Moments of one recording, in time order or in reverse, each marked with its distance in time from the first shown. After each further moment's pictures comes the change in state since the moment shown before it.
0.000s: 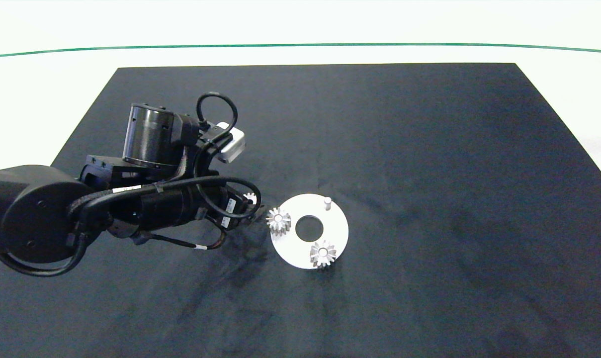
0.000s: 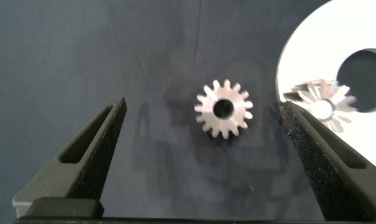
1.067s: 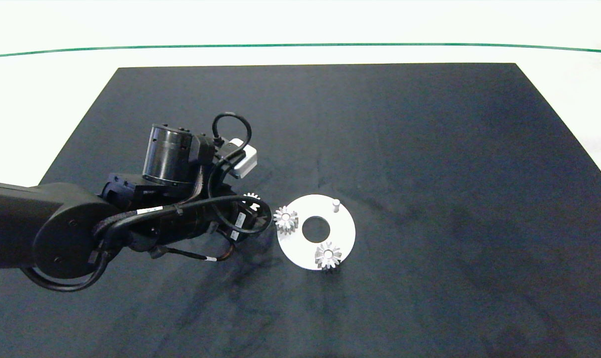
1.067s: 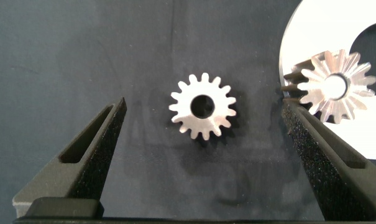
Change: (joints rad) left arm -0.029 0.038 0.056 -0.075 0.000 0.016; right arm 0.001 0.000 0.002 0.000 0.000 0.000
